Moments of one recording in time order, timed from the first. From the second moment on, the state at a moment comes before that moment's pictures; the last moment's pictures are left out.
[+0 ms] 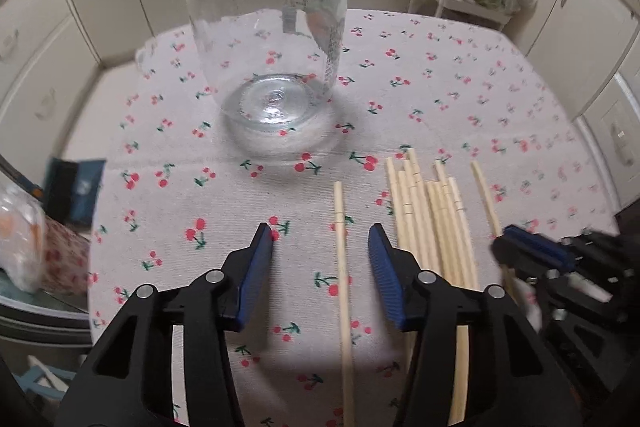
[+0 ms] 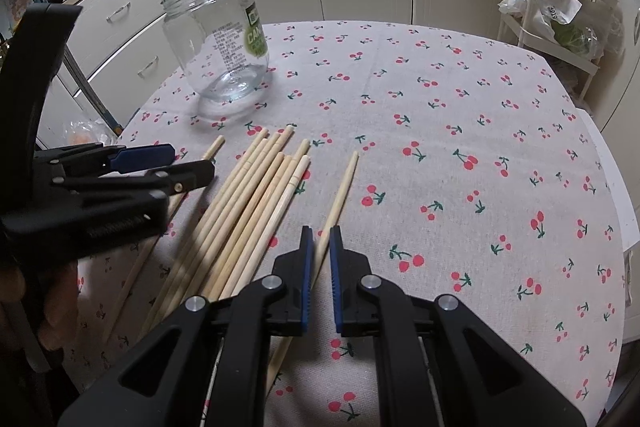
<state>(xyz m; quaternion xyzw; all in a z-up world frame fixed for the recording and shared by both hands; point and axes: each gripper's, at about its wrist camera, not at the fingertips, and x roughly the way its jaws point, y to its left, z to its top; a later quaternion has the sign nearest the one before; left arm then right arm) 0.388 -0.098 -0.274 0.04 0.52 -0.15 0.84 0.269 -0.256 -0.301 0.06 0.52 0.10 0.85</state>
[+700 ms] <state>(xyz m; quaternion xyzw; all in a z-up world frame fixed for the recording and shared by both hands) 0.374 -0.109 -0.265 0.08 0.50 -0.15 0.85 0.267 -0.261 -0.302 0.09 0.52 0.12 0.84</state>
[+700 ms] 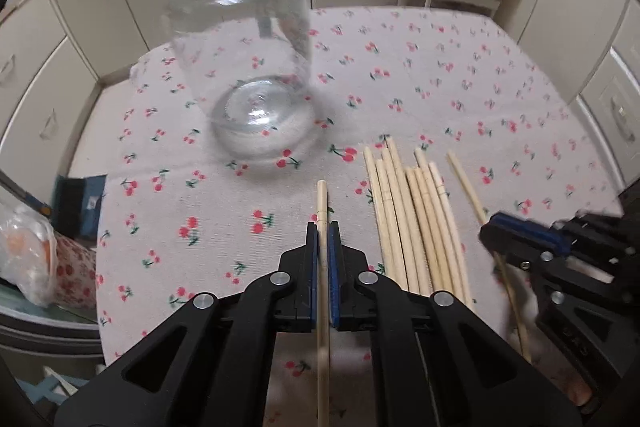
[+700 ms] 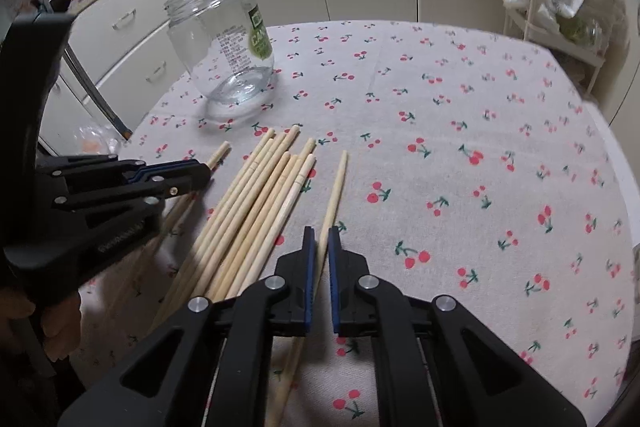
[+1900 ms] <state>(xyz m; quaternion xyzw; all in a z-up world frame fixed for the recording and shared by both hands) 0.498 -0.062 -0.081 -0.13 0.14 -0.06 0.98 0.268 -0.298 -0.295 0.24 0.45 0.12 0.85</state>
